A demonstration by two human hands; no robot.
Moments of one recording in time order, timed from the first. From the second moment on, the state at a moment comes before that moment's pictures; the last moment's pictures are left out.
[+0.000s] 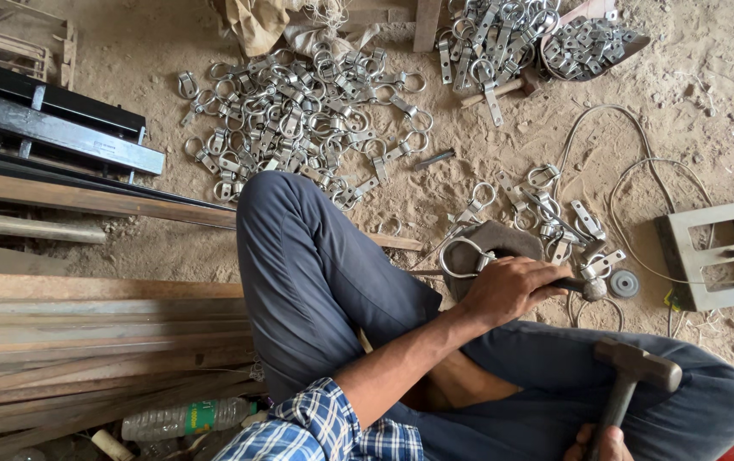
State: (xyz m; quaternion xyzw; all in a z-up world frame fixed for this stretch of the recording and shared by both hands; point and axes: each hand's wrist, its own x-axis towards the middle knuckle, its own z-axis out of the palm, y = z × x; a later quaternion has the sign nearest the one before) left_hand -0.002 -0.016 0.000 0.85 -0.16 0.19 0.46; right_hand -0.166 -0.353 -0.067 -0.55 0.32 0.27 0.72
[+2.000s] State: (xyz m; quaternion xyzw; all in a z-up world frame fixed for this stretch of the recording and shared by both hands) left_hand -0.001 0.013 0.042 0.85 -0.13 0.13 0.50; right_hand -0.157 -0.184 0.217 -0.72 0.26 0.03 0.65
